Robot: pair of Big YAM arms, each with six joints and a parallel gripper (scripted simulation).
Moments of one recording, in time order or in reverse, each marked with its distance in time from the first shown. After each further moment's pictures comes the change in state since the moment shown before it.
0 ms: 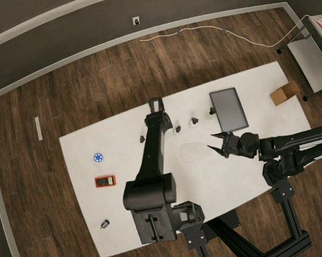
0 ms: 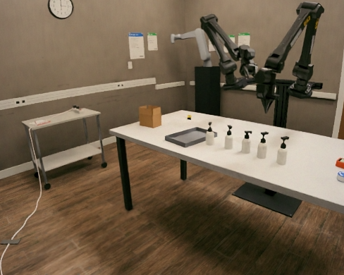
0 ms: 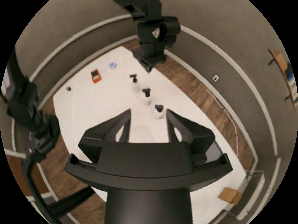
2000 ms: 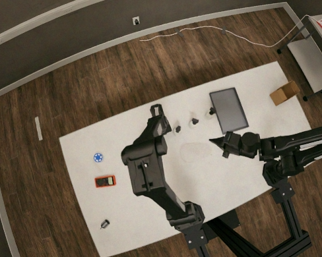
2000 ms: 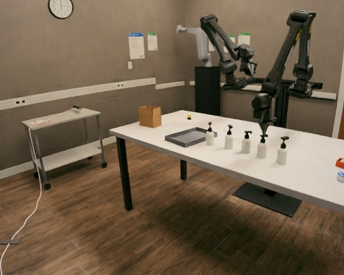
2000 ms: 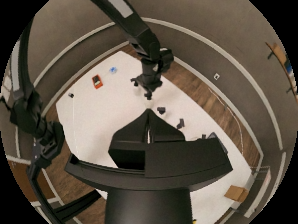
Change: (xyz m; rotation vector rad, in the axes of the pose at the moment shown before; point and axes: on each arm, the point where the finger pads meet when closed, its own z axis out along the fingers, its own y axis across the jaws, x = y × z) left arm 0.012 -0.001 0.117 -0.030 0.082 -0.011; right arm -0.009 -0.001 -0.003 0.003 -0.031 0.072
